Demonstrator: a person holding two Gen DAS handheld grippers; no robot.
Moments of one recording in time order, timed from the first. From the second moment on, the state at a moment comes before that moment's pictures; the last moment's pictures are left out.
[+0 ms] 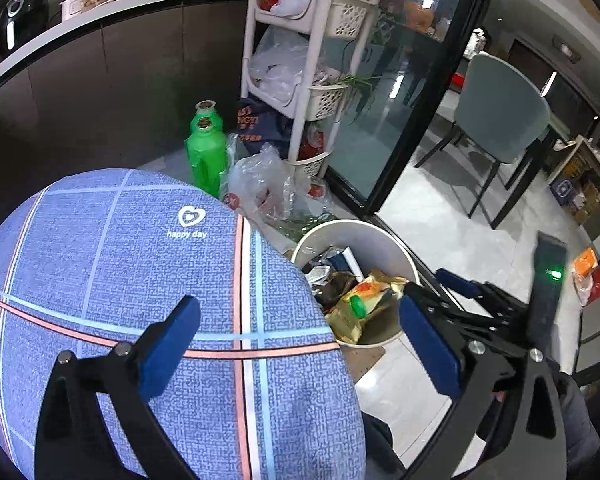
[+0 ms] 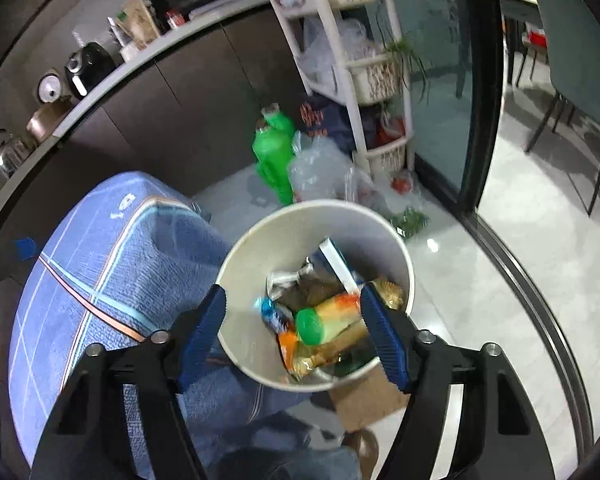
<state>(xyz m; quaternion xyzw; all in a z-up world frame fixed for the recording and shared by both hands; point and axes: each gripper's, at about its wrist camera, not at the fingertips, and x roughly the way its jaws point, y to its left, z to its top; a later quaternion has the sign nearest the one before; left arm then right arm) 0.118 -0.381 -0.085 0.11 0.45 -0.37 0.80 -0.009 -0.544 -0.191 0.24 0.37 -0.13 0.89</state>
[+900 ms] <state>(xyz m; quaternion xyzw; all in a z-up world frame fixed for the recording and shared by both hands) 0.044 -0.343 -0.066 0.17 0.44 -0.29 0.84 -0.101 -0.482 -0.106 0.18 0.41 -0.19 0.88</state>
